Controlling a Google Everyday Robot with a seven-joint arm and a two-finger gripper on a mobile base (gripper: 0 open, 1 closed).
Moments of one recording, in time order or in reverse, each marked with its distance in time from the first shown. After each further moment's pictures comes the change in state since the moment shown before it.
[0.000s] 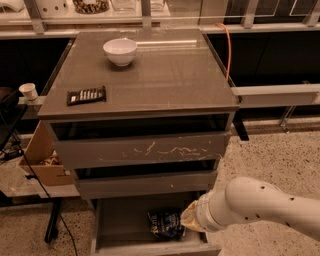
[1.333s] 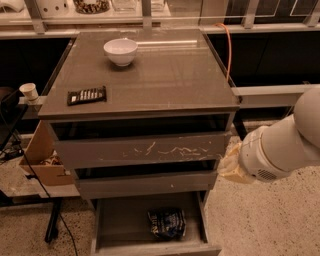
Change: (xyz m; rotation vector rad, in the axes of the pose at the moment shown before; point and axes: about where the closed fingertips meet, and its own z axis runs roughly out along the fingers) arm -0.067 -0.047 -0.240 0.181 0.122 0.011
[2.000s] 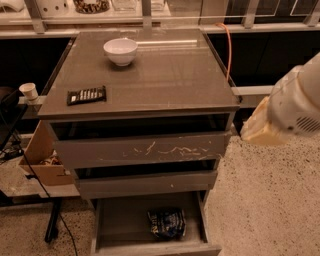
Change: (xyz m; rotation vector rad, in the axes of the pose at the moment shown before) arm -0.024 -0.034 -0.107 0.014 0.085 -0.045
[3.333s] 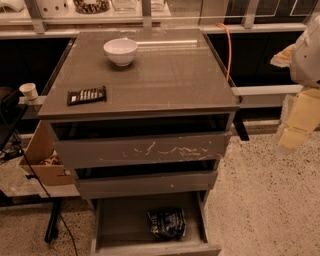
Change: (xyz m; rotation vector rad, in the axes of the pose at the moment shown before) arm 0.002 -0.036 -0.055 0.002 0.111 -0.043
